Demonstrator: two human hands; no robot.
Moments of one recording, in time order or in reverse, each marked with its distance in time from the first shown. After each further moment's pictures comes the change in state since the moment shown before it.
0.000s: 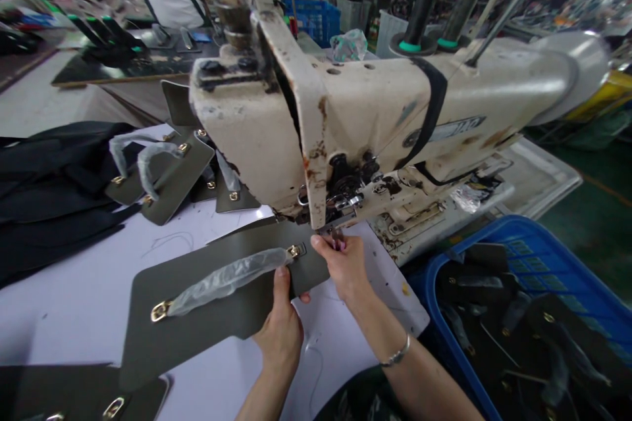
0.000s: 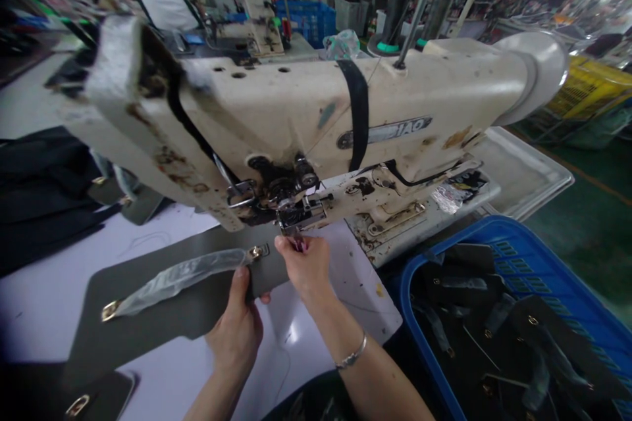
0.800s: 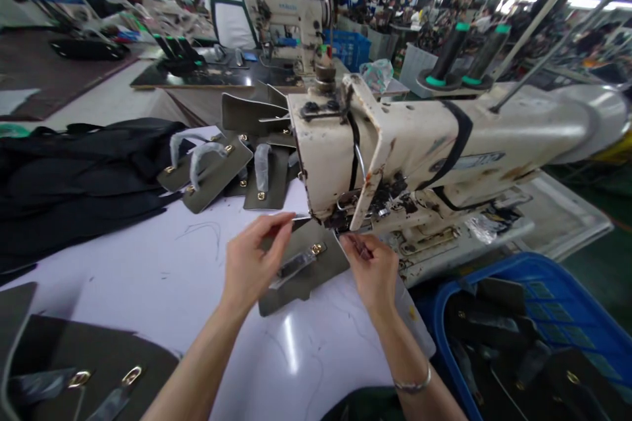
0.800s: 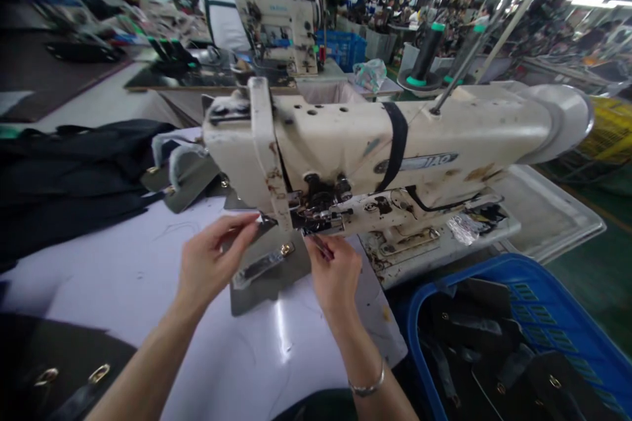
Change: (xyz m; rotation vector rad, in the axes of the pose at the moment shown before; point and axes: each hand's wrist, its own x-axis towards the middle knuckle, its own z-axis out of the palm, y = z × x) left_hand 0.101 0.048 -0.027 0.240 -0.379 0.526; right_hand -0.011 -0.041 -0.023 -0.342 0.121 -0.370
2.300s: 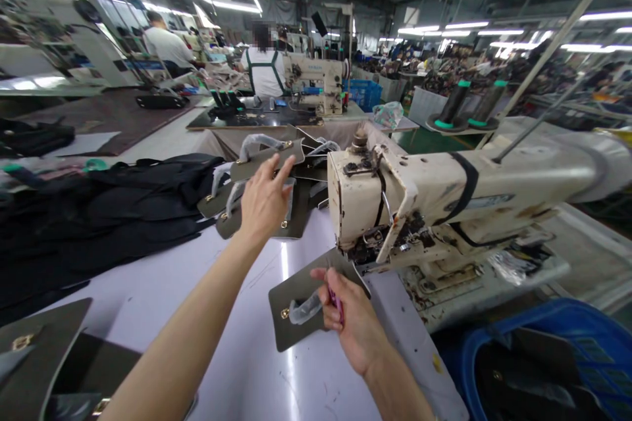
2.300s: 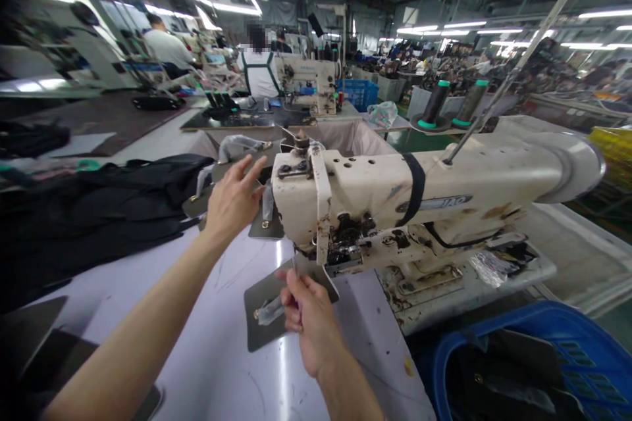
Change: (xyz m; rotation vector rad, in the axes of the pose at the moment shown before) left_hand 0.145 0.014 -0.037 0.781 0.158 0.369; right_hand -0.024 -0.029 0.049 0.947 -0.564 0.658
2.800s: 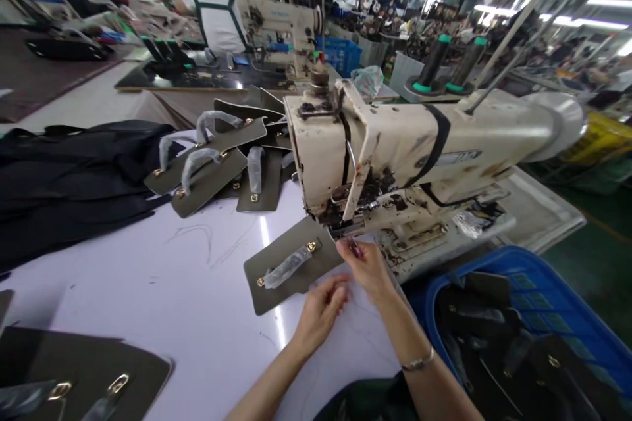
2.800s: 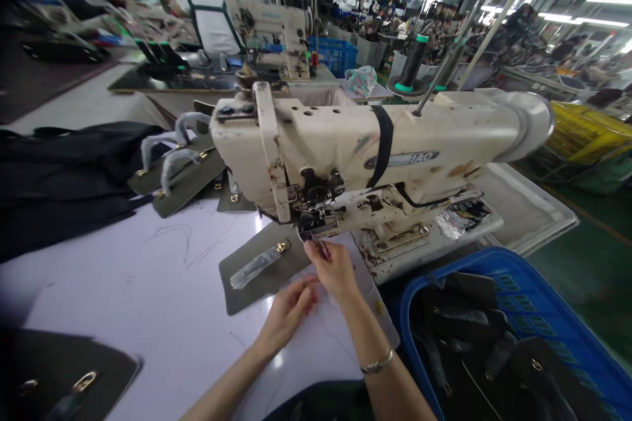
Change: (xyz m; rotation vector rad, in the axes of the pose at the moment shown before) left_hand -0.264 0.138 0.063 -1.314 -0.640 -0.373; right_hand 0.003 -0.019 -0.099 -0.887 0.291 -0.424
